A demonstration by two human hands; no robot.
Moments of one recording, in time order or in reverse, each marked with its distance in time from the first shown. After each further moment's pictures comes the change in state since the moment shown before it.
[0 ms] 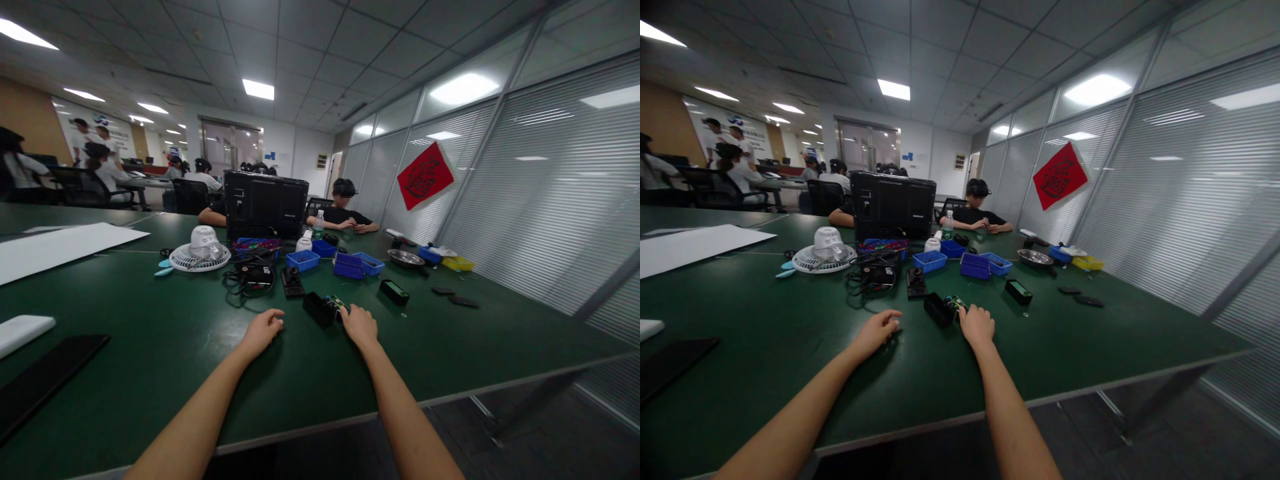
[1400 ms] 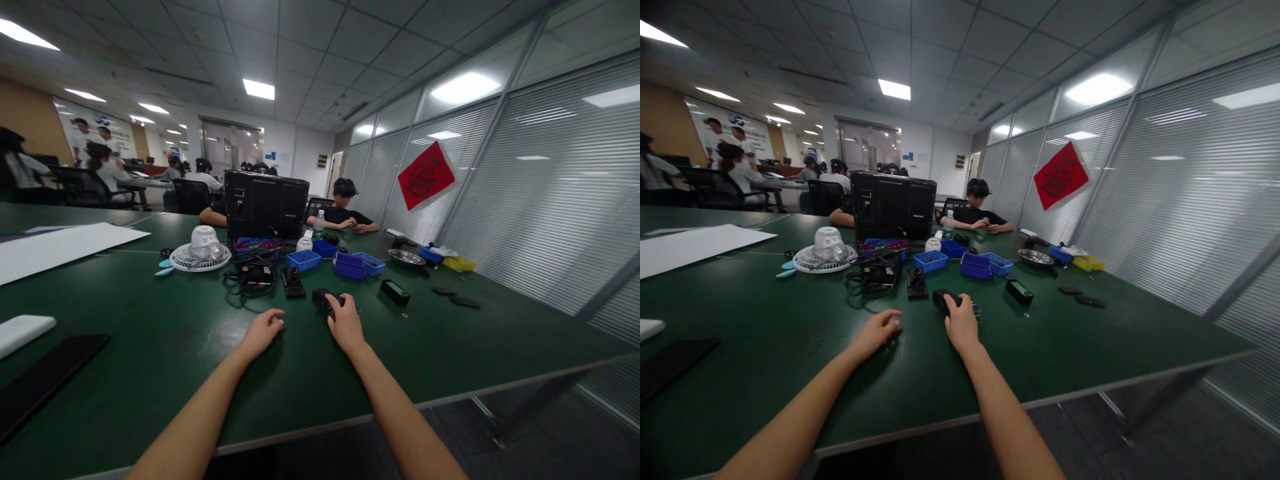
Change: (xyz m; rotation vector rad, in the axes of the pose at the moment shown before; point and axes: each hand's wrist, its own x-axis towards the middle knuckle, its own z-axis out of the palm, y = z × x) left_hand -0.002 0.003 0.000 0.005 0.013 0.007; right_hand -0.023 -0.025 0.004 0.114 0.306 -0.394
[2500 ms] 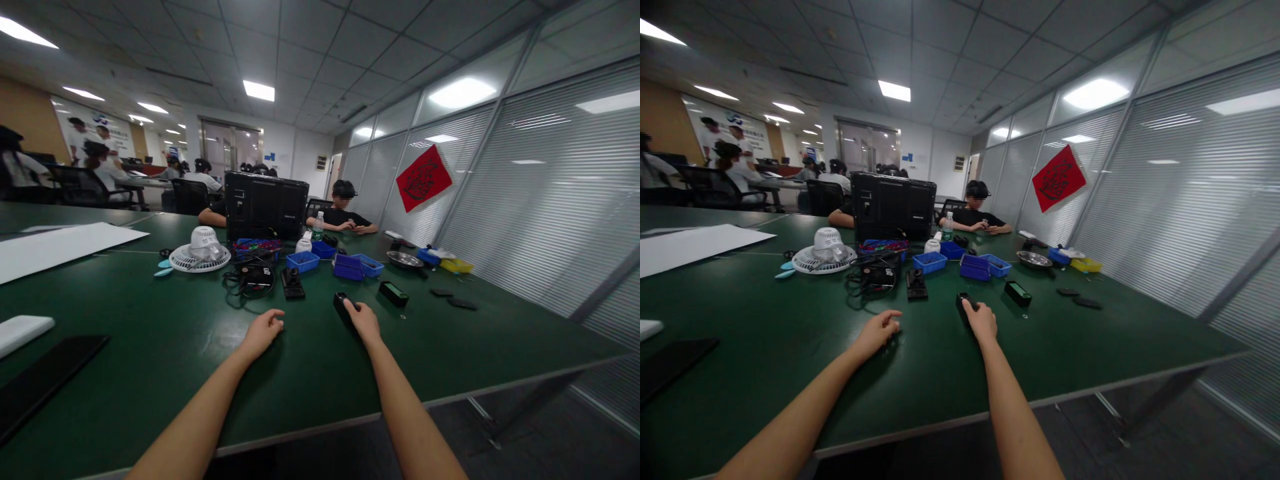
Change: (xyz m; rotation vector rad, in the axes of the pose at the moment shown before) left_hand 0.002 -0.002 0.001 -0.013 0.011 0.023; right_hand 0.021 0.056 0.001 0.183 -0.258 0.585
